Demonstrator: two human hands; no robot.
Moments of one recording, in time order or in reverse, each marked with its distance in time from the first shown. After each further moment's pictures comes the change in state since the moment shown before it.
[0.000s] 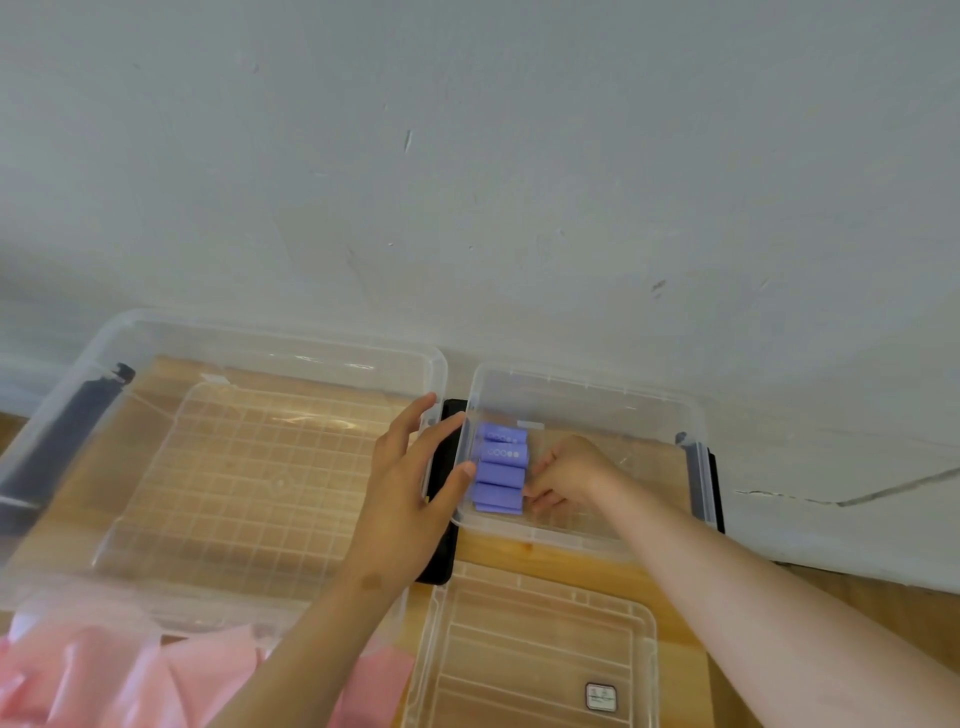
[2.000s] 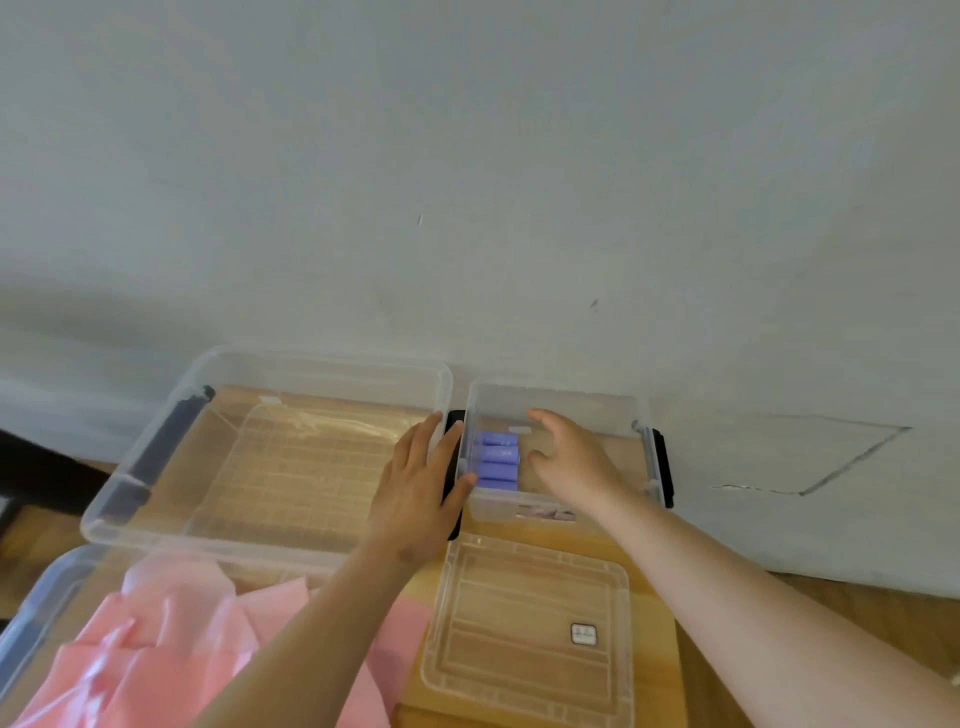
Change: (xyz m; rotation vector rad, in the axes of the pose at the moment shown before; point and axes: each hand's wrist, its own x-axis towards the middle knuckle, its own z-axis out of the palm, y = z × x) left_hand -0.039 0.034 -0.018 0.612 -0.144 0.051; right_hand -0.117 -0.001 -0.003 -0.196 0.328 -0.524
